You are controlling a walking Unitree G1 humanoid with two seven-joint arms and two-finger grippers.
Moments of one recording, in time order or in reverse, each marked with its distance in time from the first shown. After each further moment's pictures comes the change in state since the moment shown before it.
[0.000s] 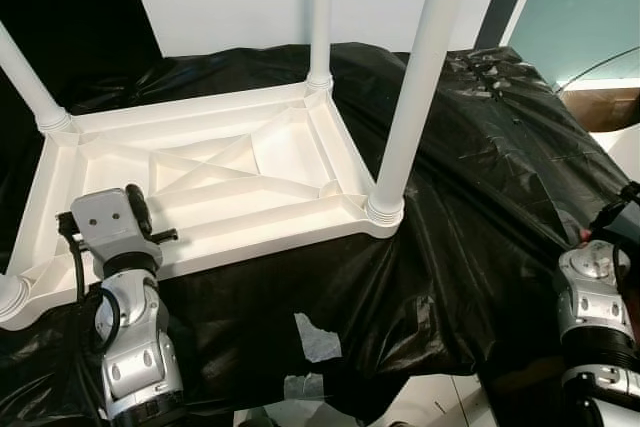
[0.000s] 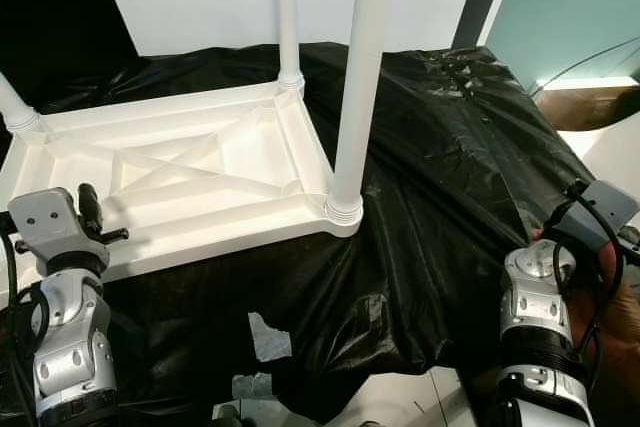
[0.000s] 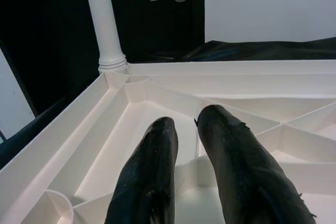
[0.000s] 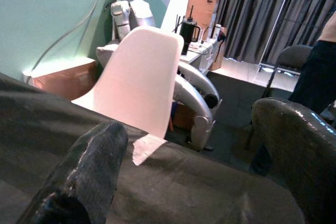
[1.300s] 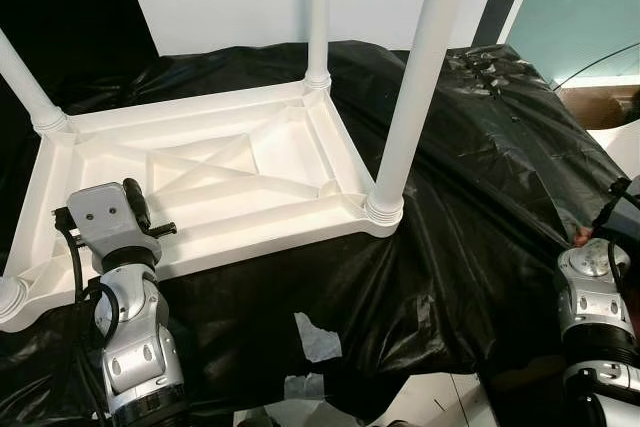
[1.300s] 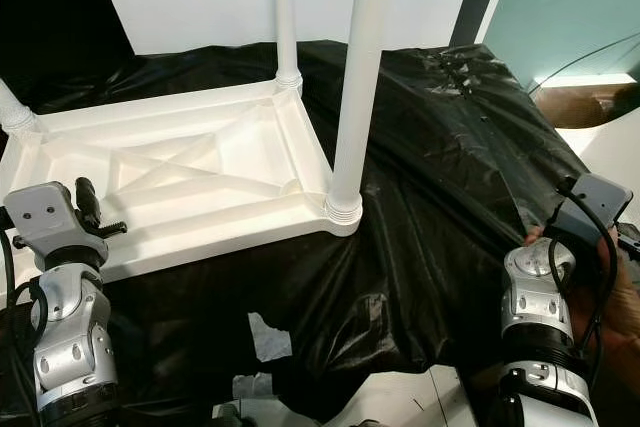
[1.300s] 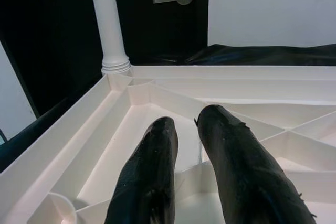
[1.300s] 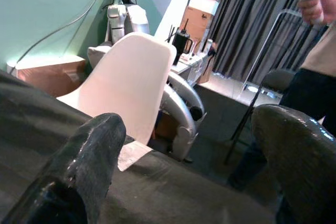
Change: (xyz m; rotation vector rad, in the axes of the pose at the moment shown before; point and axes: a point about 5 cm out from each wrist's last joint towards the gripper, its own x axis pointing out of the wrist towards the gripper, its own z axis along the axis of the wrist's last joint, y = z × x) left arm 0.002 0.001 0.003 -0.016 -0.010 0.016; right arm 0.002 0.002 0.003 -0.033 -0.051 -0.005
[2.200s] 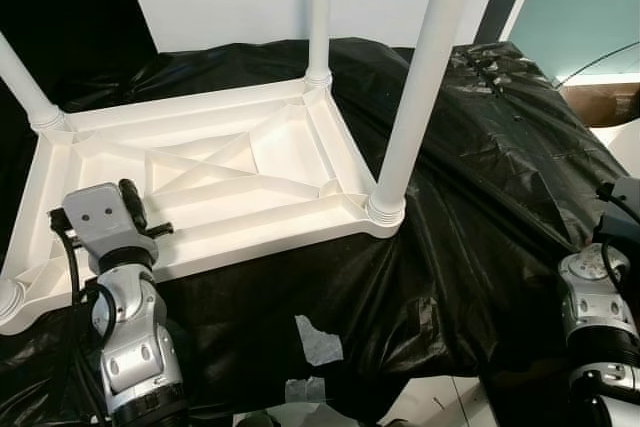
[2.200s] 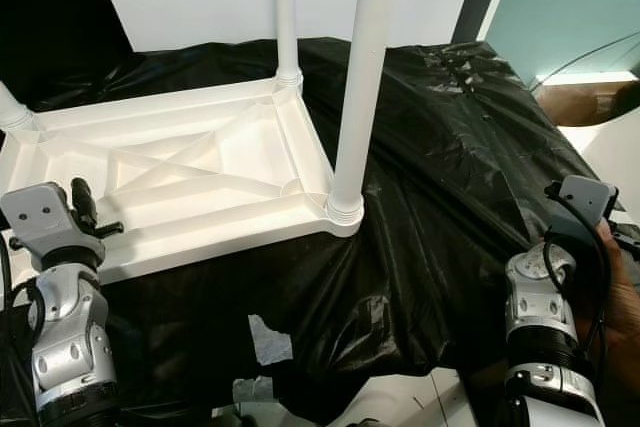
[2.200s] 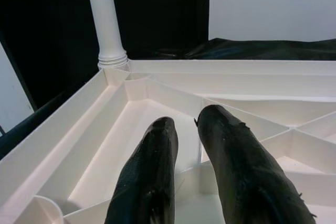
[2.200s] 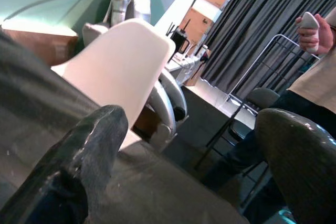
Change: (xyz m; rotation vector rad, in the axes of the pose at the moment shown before) left arm 0.002 0.001 -0.001 -0.006 0.005 0.007; right arm 0.001 -0.002 -0.008 -0.100 -0.006 0.014
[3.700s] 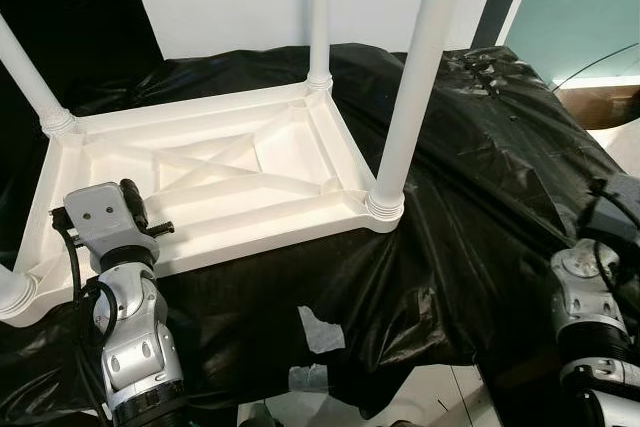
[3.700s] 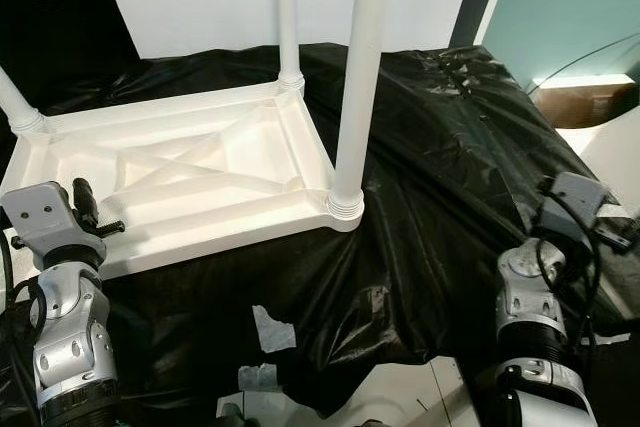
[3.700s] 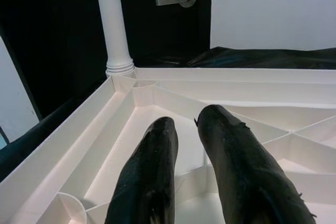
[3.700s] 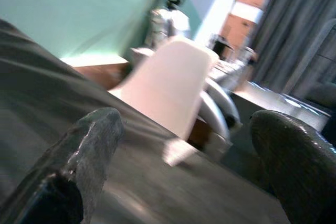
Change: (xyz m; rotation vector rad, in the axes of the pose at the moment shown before) left arm 0.001 0.000 0.000 0.000 0.001 0.002; right arm -0.008 0.023 0.018 0.192 -0.041 0.196
